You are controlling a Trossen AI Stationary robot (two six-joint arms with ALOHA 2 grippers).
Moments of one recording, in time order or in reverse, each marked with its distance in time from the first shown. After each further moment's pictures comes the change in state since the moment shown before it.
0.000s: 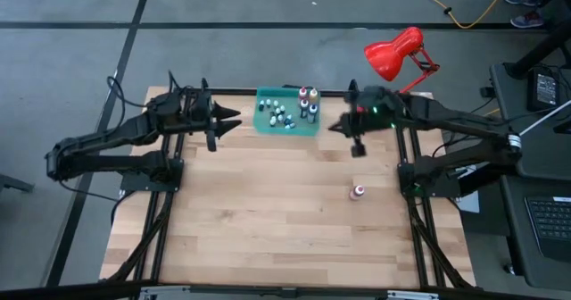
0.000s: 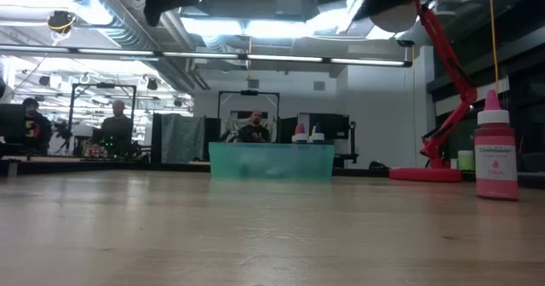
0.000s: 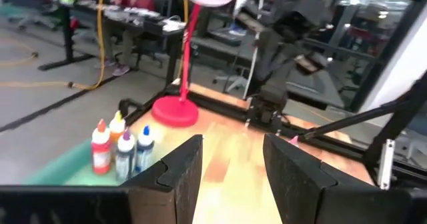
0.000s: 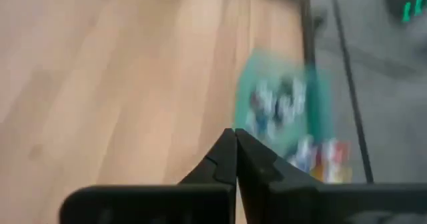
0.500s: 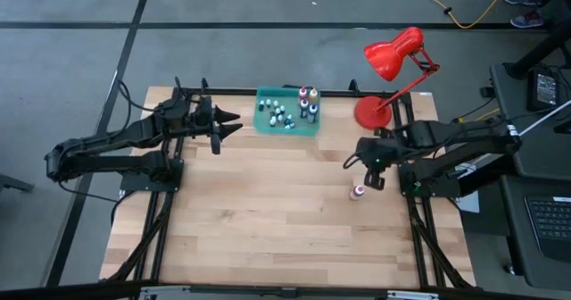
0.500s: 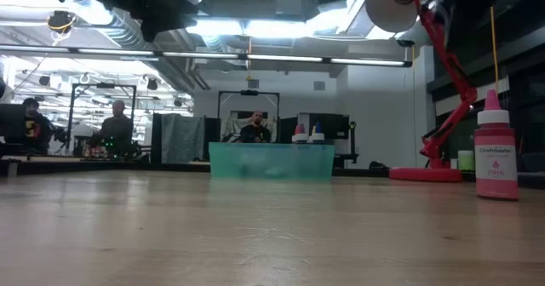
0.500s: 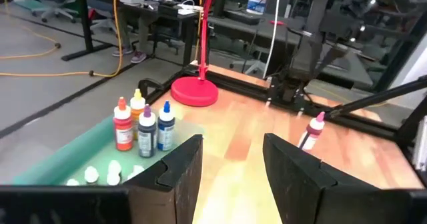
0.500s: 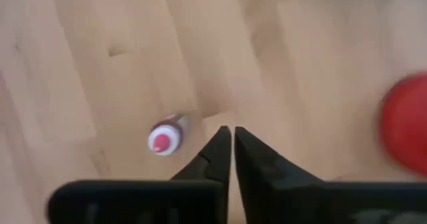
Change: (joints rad) left arm 0.010 -0.009 -0.093 0.009 -0.051 0.050; right arm 0.373 -0.006 -0.031 -0.565 0.220 0.898
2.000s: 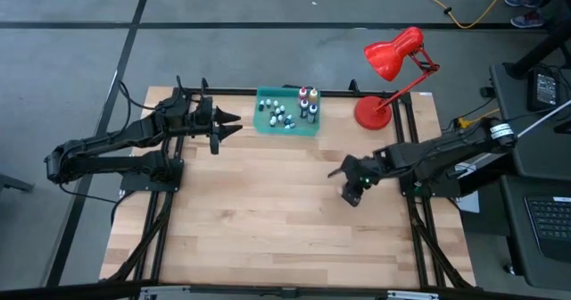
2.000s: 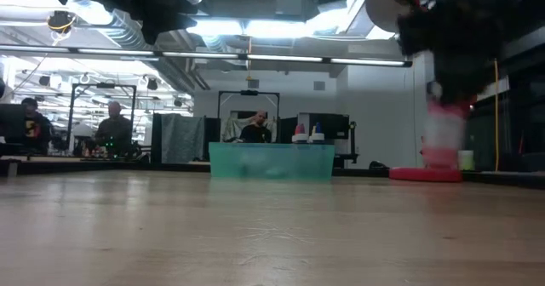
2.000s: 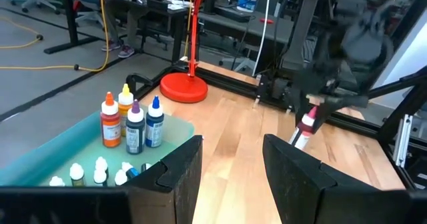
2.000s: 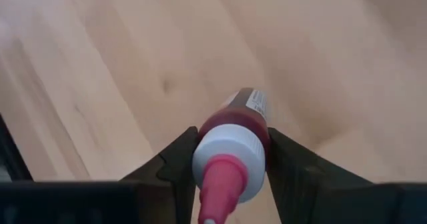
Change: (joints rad) left arm 0.035 0.003 -0.001 -0.006 0.084 -0.019; right arm 0.039 0.062 -0.392 0.572 -0.185 0.420
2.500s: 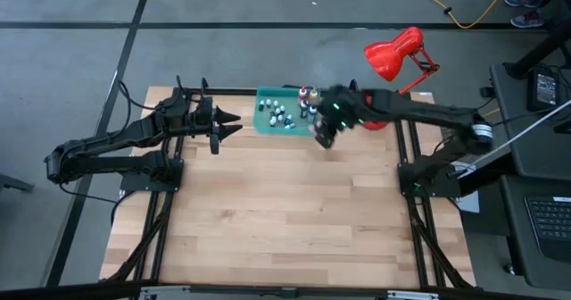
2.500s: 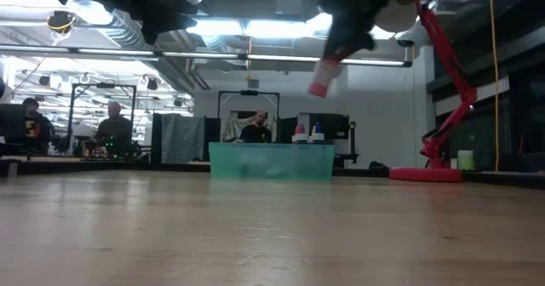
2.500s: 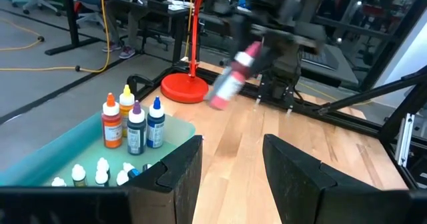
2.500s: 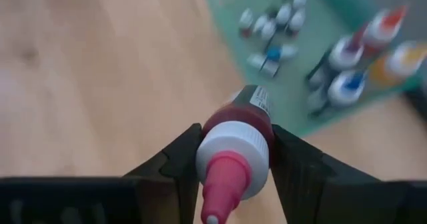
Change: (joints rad) left arm 0.000 0.000 0.000 0.000 -0.004 0.008; right arm -0.452 0.246 0.594 -0.145 0.054 -0.568
